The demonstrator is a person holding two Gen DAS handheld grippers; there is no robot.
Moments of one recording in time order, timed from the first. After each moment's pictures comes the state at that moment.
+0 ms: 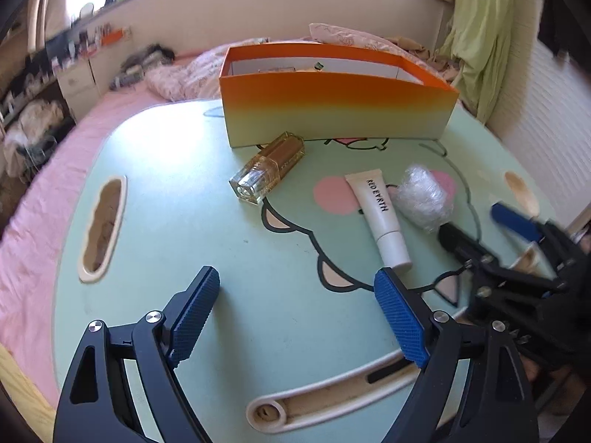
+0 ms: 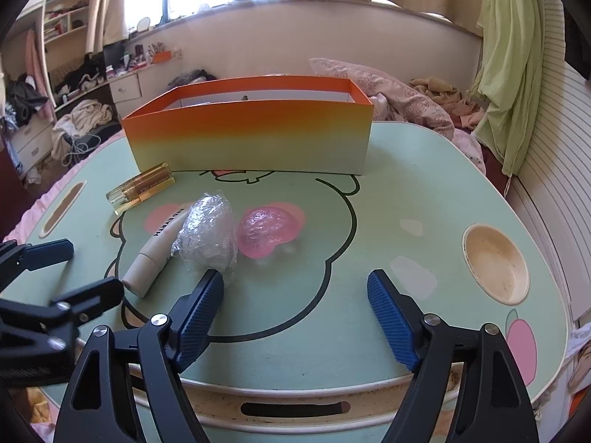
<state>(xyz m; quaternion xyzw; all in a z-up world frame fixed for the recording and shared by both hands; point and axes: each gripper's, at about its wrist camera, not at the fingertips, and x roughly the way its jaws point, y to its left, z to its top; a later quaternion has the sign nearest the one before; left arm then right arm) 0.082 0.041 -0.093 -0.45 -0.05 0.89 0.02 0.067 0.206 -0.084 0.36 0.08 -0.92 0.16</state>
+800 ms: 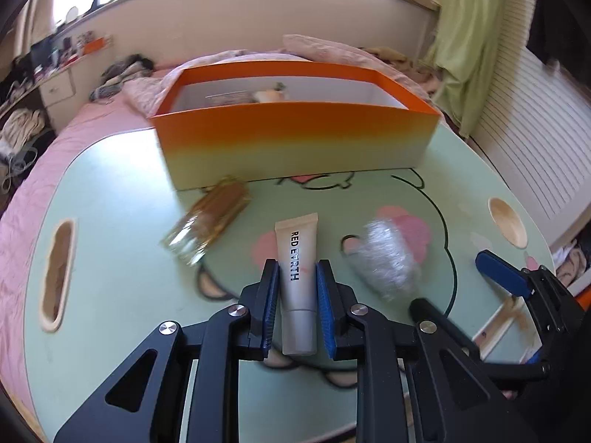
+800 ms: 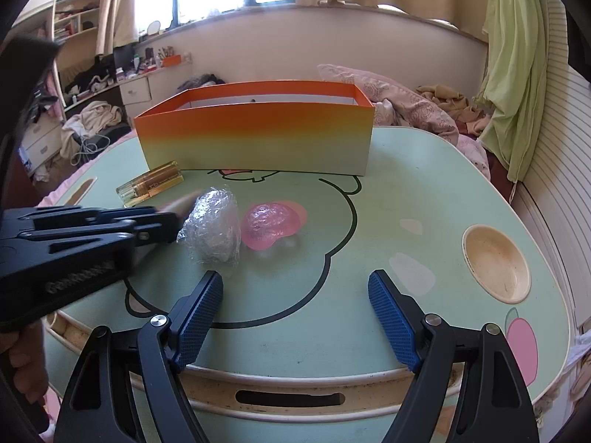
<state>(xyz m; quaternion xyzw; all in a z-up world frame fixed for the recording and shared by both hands) 0.053 0.067 -0.090 -0.42 -0.05 0.91 0.04 0.073 0.213 -0.084 0.35 0.07 -0.92 0.17</state>
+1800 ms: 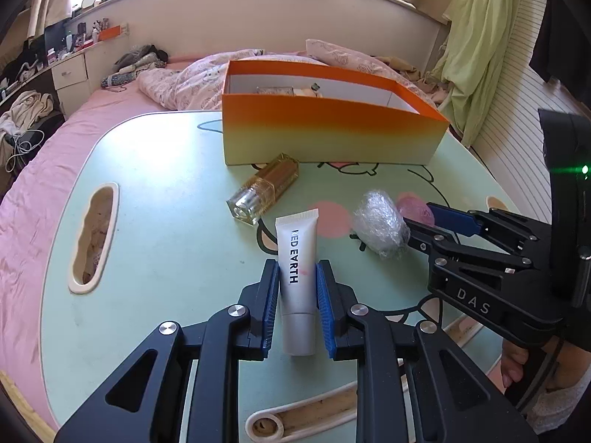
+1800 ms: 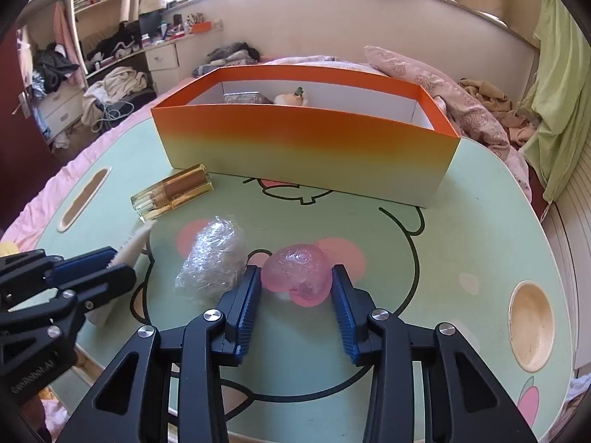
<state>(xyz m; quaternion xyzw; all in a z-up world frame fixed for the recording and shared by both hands) 0.083 0.036 -0.088 -0.42 -0.07 0.90 0.04 0.032 0.167 -0.073 0.41 0.12 -0.88 0.23</state>
